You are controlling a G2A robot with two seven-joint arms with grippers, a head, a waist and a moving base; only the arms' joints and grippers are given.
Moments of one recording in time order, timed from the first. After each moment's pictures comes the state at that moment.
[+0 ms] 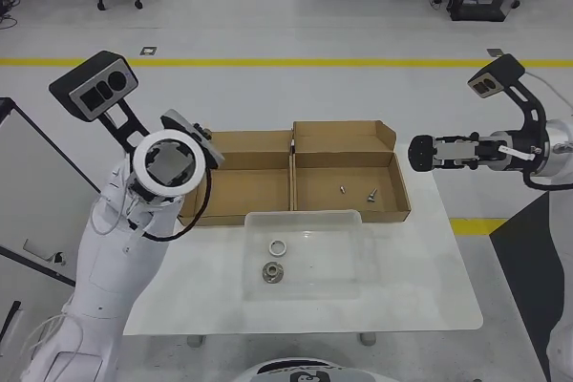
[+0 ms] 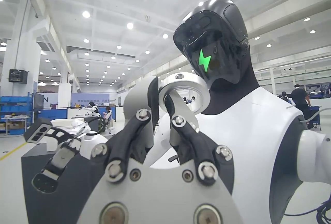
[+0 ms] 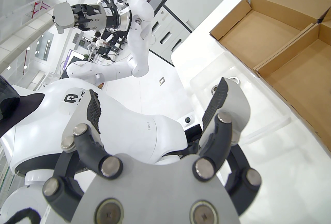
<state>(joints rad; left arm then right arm) 1.08 -1.17 -1.25 -1.89 -0.69 -0.98 -0.79 -1.03 -0.91 1.62 -1.72 0.48 0.00 1.54</state>
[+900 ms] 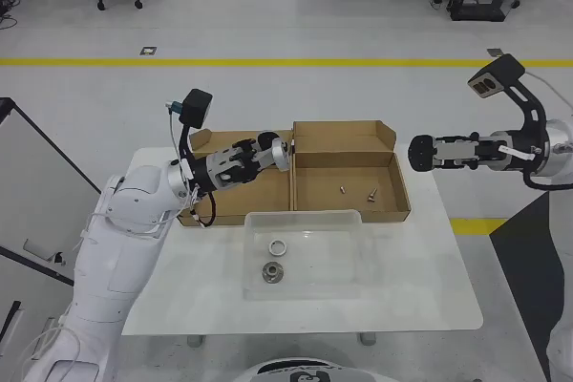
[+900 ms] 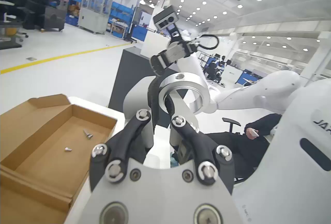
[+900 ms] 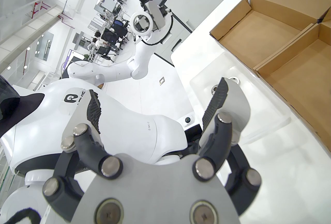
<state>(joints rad) 1.15 -1.15 -1.30 -1.75 -0.01 -0.64 -0.78 -1.03 -0.91 1.62 -1.72 0.48 0.00 1.54</state>
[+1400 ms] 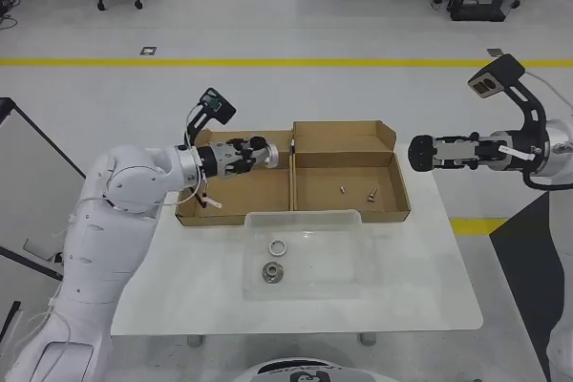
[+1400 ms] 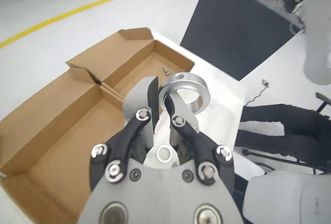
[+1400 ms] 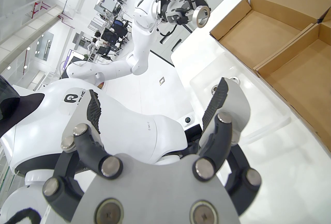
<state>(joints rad) 1.02 -1.13 -1.26 -1.69 0.49 -0.44 -0.99 -1.03 -0.91 1.62 -1.72 0.48 0.00 1.54</state>
